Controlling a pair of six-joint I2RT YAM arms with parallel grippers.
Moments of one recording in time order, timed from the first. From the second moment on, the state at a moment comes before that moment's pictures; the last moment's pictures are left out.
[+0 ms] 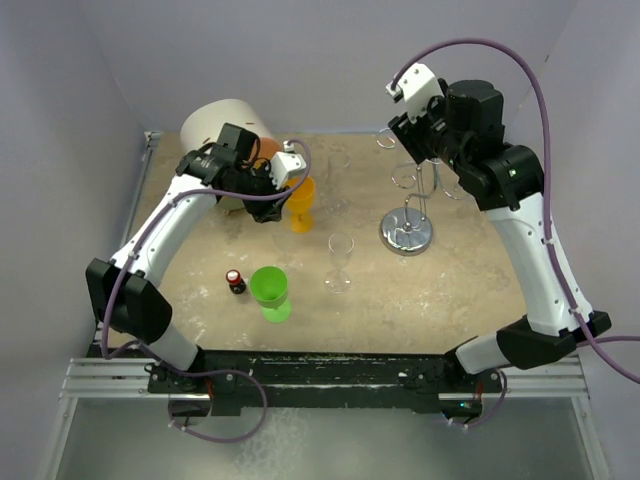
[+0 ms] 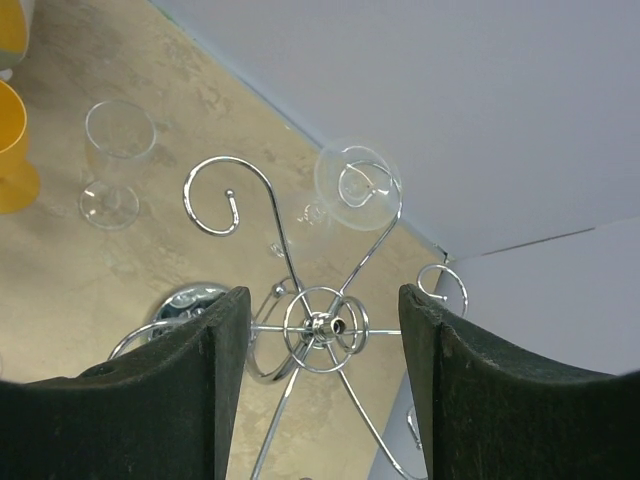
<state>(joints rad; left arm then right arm) -0.38 1.58 1.60 -0.96 0.43 0.59 0.47 1.45 2.00 -0.90 0.21 -0.52</state>
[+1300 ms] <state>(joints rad) -0.42 1.47 1.87 -1.10 0.49 0.67 0.30 1.42 1.99 -0.93 -0.12 -0.43</state>
